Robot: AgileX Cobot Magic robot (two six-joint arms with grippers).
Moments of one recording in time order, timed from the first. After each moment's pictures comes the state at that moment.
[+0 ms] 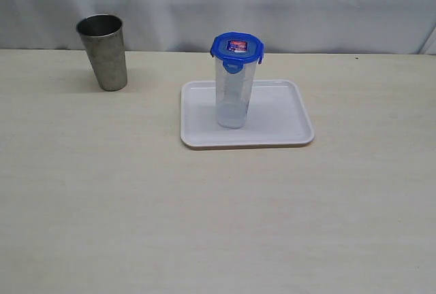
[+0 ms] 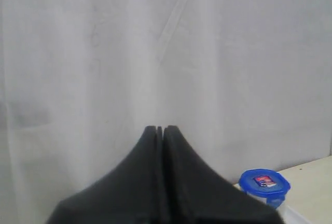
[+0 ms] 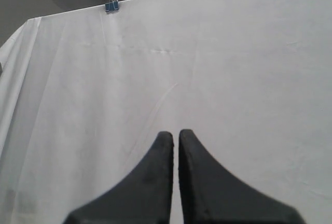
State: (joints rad) left arm -0.14 0.51 -0.56 1.53 -0.18 -1.47; right arm -0.01 0.20 -0.30 -0.44 -0.49 0.54
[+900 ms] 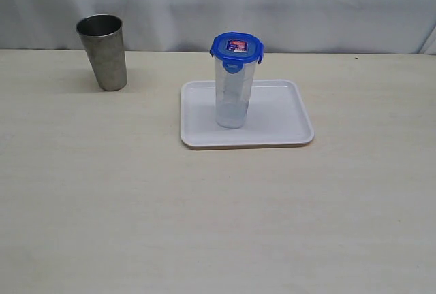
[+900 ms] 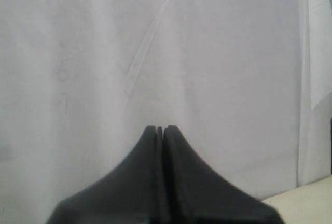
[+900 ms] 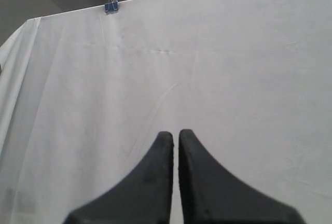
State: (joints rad) left arm -0.14 0.46 -0.49 1.03 -0.31 -1.01; right arm -0.01 0.20 -0.30 -0.44 -0.48 0.54
